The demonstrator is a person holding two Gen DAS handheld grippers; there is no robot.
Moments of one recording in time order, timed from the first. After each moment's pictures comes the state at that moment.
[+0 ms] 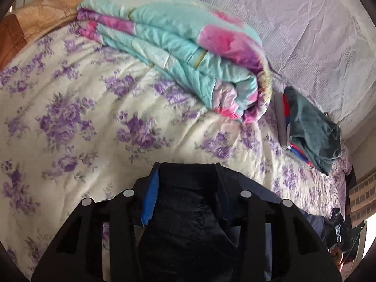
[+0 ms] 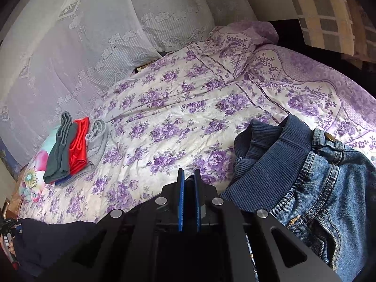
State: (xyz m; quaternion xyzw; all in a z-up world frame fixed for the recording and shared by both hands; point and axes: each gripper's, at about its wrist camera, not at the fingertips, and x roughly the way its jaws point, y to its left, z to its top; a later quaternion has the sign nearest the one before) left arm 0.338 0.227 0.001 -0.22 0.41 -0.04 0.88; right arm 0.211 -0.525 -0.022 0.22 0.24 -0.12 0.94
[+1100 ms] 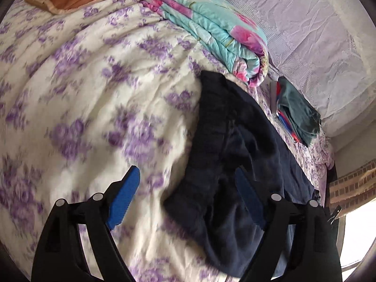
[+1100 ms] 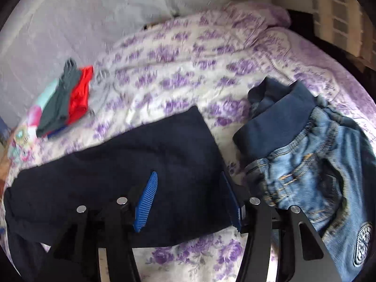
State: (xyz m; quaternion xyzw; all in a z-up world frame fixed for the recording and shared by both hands) left arm 0.166 0.293 -0.013 -0.30 0.47 -0.05 0.83; right arm 0.179 -0.461 -0.020 0.18 0.31 -0.11 0.93
